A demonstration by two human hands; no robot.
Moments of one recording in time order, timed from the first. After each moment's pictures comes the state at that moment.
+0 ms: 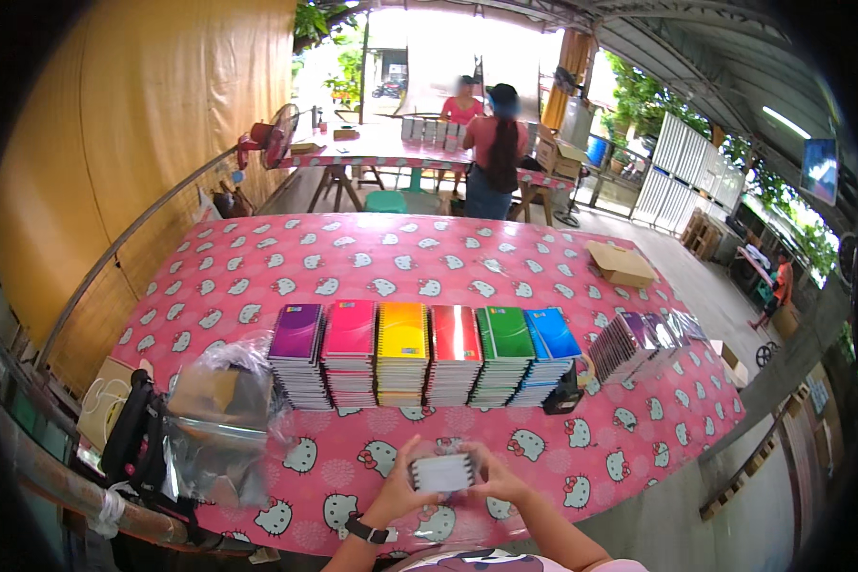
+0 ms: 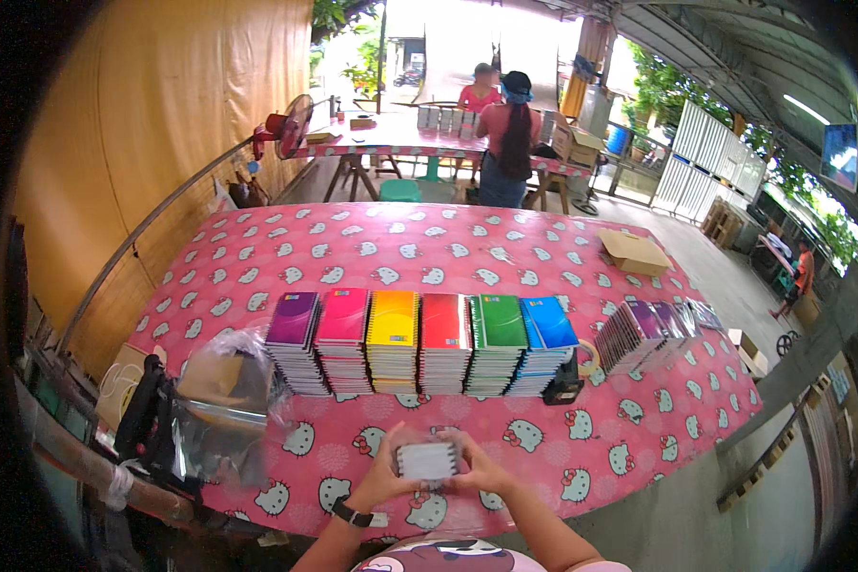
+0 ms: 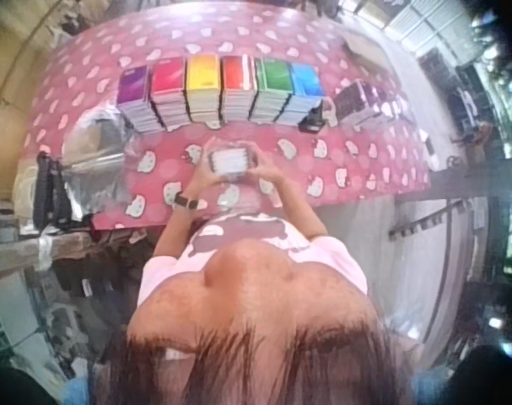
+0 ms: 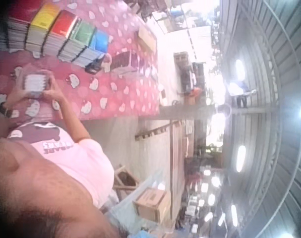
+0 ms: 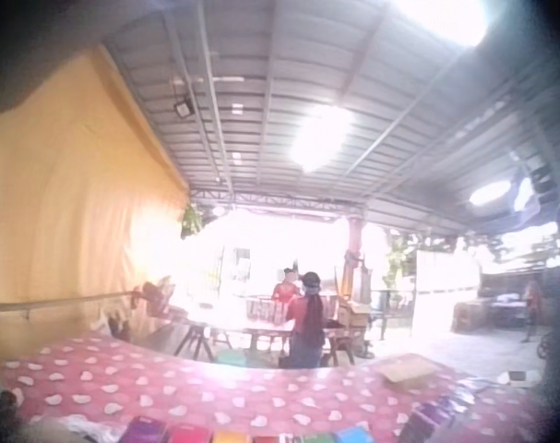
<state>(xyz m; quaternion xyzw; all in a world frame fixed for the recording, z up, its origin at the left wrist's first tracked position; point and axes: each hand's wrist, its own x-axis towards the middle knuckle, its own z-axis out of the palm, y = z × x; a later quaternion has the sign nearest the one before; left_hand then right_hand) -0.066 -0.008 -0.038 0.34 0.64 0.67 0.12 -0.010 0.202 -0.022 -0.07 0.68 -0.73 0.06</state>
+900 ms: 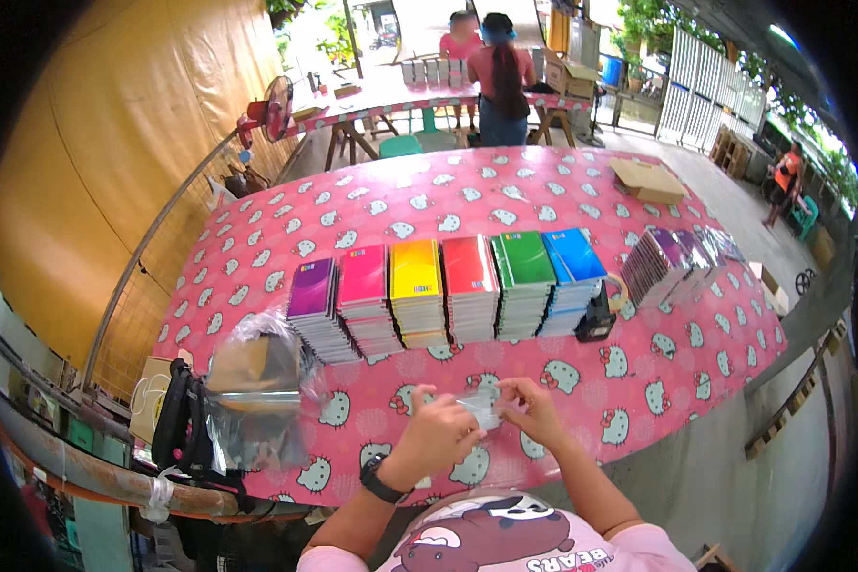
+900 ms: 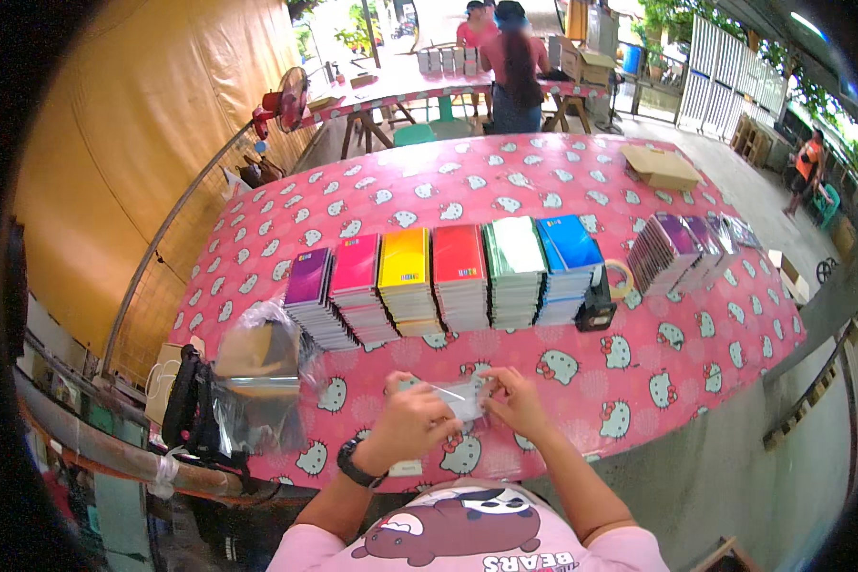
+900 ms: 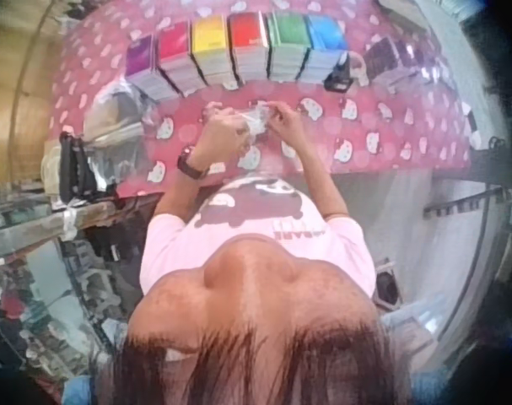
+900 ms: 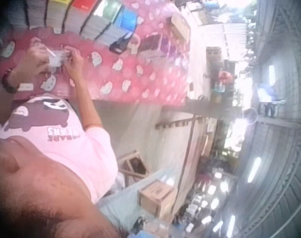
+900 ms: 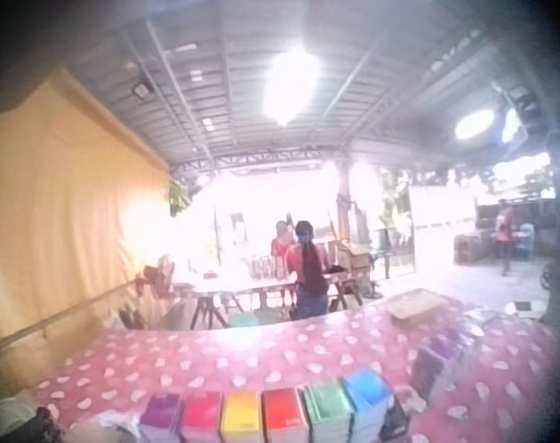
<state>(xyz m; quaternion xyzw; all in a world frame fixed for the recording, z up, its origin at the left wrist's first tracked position) -0.046 0.004 0.068 0.53 0.82 0.22 -0.06 0.009 0.204 -0.002 -0.02 0.85 -0.50 -0.15</state>
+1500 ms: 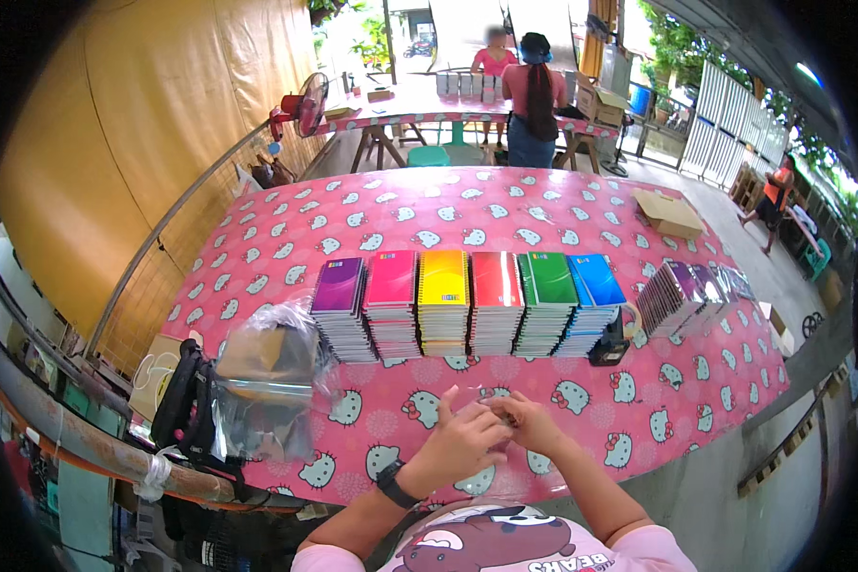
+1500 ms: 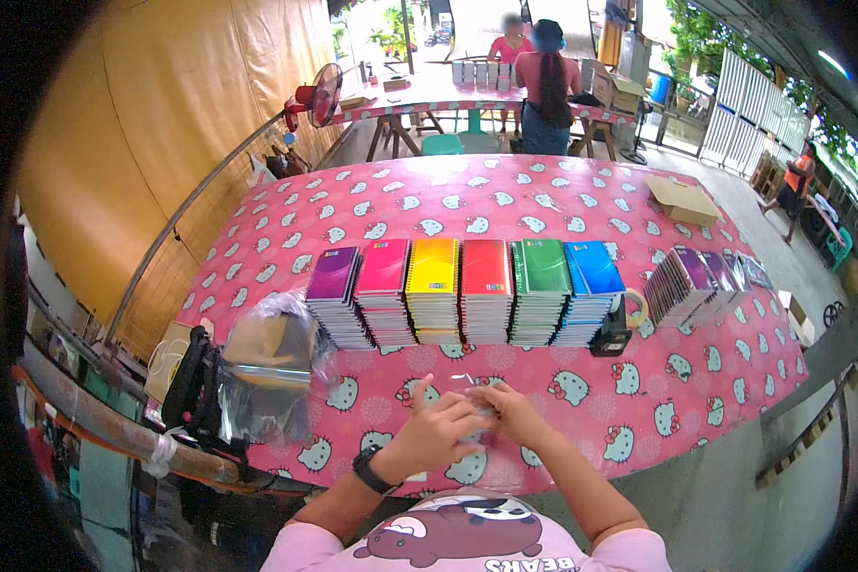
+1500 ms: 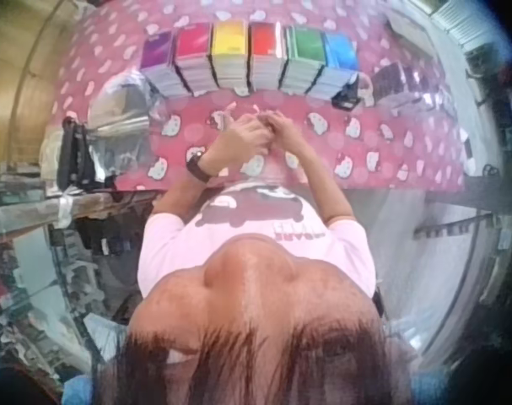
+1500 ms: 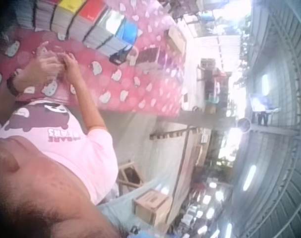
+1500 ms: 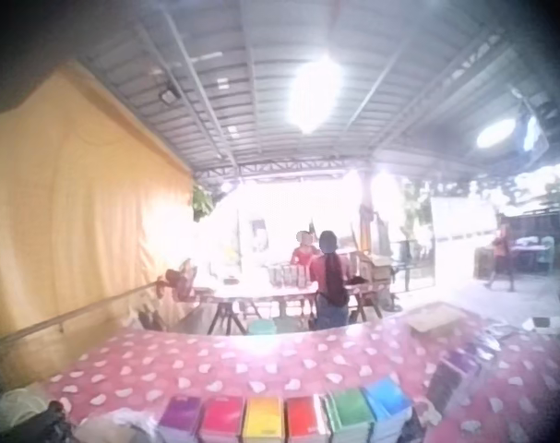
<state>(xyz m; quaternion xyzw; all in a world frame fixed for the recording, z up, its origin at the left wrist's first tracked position) -0.038 0.002 0.067 0.53 0.78 0.30 -0.12 -0.012 0.188 0.019 -0.13 0.89 -0.44 -0.03</state>
